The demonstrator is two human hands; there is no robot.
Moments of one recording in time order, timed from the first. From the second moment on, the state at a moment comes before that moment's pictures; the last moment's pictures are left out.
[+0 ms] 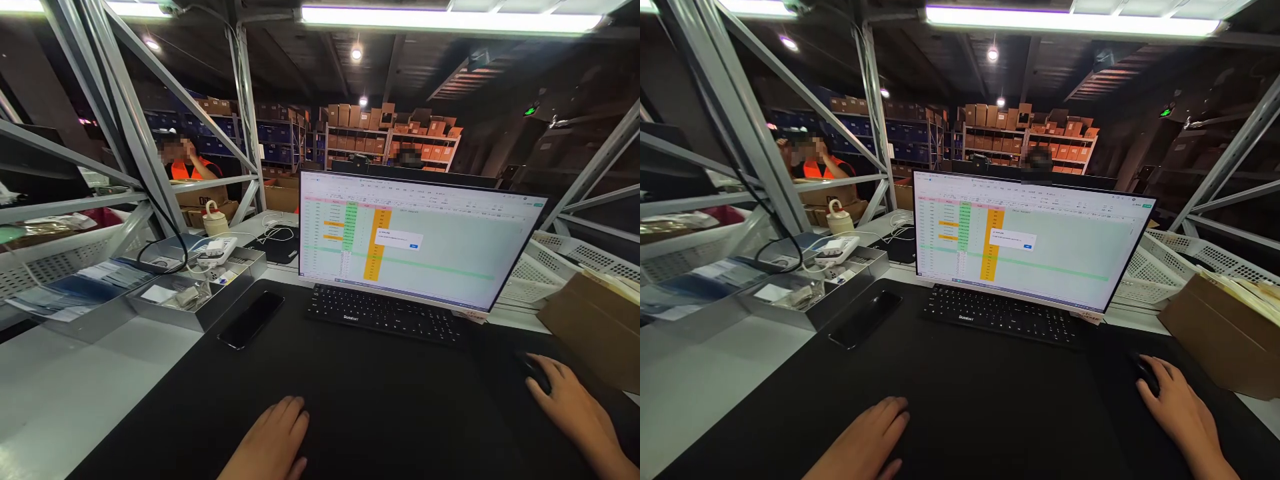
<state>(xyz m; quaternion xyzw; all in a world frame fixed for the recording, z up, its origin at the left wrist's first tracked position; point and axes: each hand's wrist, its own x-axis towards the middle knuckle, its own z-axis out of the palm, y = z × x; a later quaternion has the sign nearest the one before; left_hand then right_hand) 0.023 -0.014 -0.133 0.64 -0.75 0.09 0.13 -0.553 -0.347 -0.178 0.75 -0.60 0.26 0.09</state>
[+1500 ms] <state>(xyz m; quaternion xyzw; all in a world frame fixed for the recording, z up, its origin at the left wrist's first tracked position) 0.033 -0.014 -0.141 0.59 -0.78 0.18 0.12 -0.537 -0.335 -0.160 0.73 -0.62 0.28 0.07</state>
